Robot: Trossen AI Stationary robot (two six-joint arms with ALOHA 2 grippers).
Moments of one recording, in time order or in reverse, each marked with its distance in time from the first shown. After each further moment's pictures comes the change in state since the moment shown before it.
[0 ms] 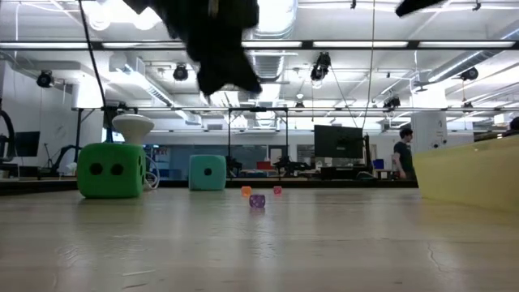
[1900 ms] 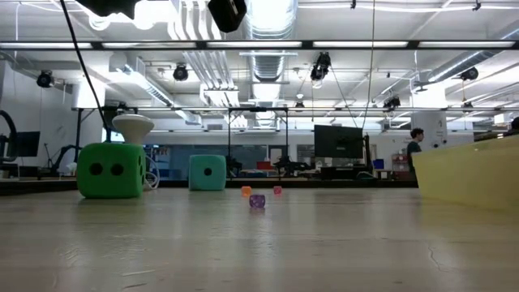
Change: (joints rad) left arm -0.065 -0.145 -0.300 1.017 0.230 -0.275; right arm -0.192 0.242 0.095 1.130 0.154 -1.460
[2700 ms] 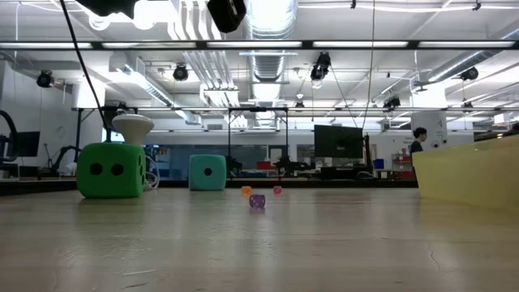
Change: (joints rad) left arm 0.000 -0.001 0.000 0.002 -0.010 -0.037; right arm 0.002 0.000 0.000 -0.001 0.001 0.007
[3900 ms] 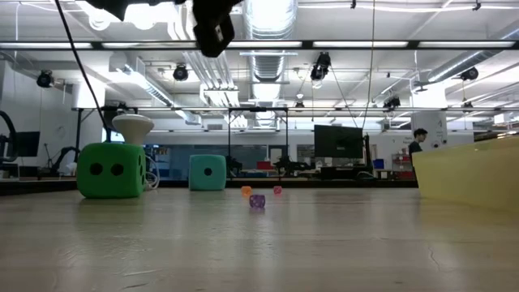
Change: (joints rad) left arm 0.018 -0.052 0.018 -0.334 0.001 0.069; right arm 0.158 -0.174 0.008 -0.611 0.243 0.653
